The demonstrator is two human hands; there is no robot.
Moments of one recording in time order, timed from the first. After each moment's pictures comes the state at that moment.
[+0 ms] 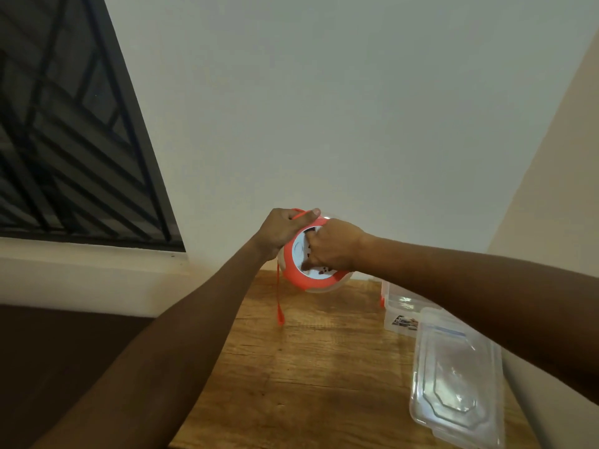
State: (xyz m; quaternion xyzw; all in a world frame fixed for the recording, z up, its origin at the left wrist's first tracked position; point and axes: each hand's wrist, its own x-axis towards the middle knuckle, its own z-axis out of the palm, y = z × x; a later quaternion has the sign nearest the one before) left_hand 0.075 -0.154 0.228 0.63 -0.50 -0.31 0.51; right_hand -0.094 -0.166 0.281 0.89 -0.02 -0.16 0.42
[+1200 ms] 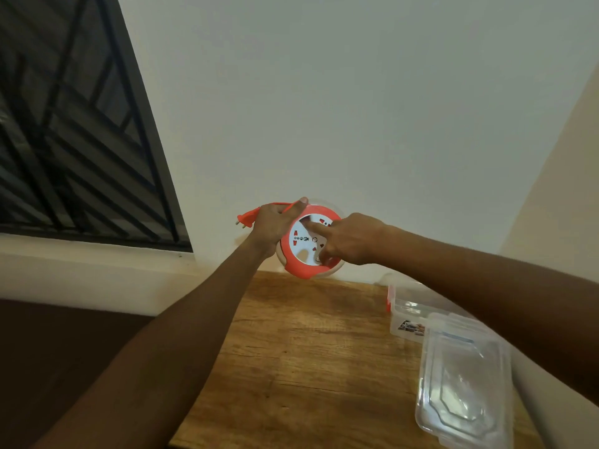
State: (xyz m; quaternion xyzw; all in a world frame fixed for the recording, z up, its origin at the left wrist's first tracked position) left_hand 0.088 -0.137 0.245 0.63 -0.43 -0.27 0.59; right_hand -0.107 -0.168 0.303 0.93 -0.10 -0.13 0.32
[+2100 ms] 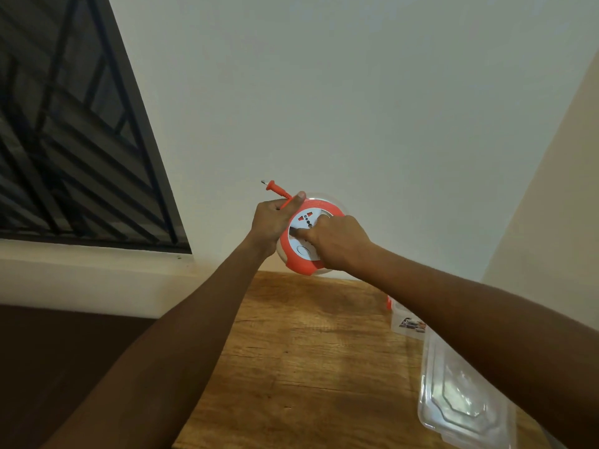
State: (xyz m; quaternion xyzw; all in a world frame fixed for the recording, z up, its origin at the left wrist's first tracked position) left_hand 0.083 -0.140 0.247 0.61 -0.42 -0.29 0.61; right_hand -0.078 -0.171 0.260 0.94 -0.26 0.03 0.21
